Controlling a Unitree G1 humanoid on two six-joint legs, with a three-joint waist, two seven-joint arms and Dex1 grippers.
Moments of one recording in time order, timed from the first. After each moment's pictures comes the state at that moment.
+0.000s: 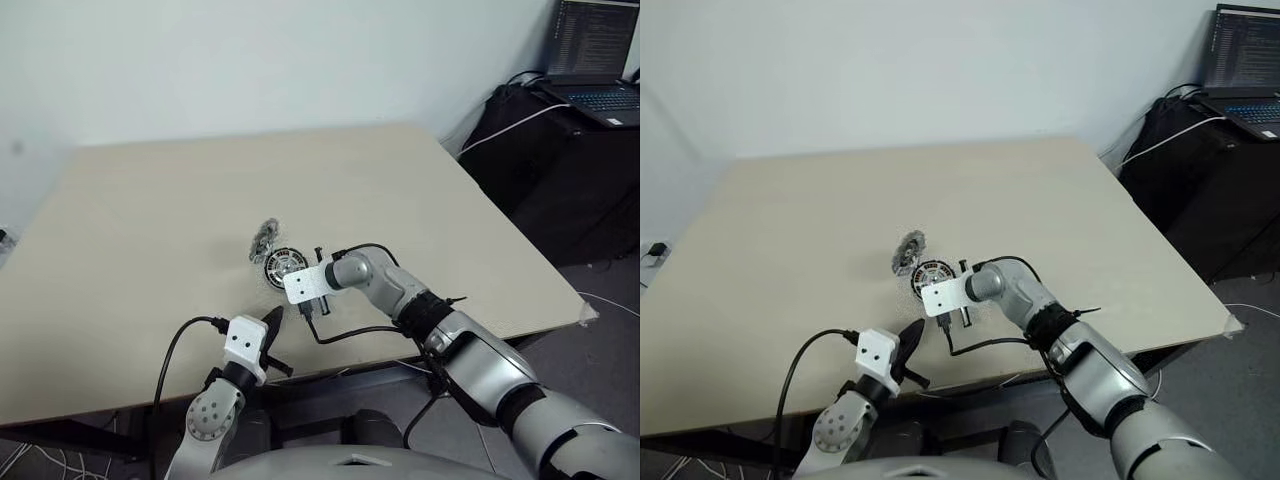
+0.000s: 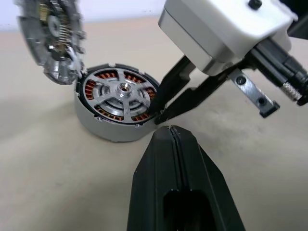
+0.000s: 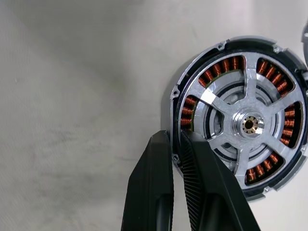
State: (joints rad) left arm 0.38 0.11 -0.25 -0.10 0.00 -0.20 -0.26; right arm -0.70 -0.25 0.67 0.58 -0.48 -0.07 0.85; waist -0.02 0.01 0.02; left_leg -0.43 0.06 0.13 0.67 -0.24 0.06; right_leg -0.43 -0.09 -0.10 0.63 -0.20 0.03
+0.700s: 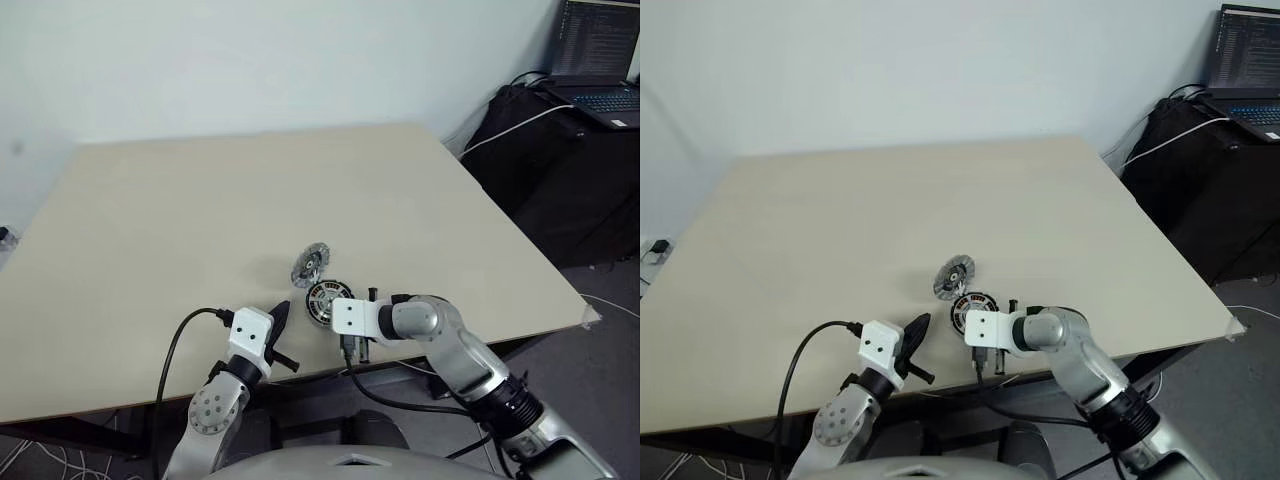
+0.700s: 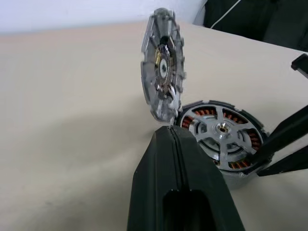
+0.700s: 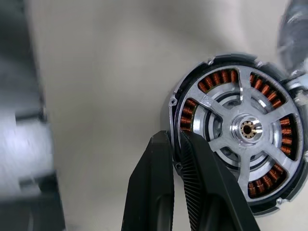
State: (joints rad) left arm 0.37 0.12 -0.28 -0.21 -0.01 -0.06 -0.28; right arm -0.18 -0.42 0.50 -0.20 -0.37 0.47 0.93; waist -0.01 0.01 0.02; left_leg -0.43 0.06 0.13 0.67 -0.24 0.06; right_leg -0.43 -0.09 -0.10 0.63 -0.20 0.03
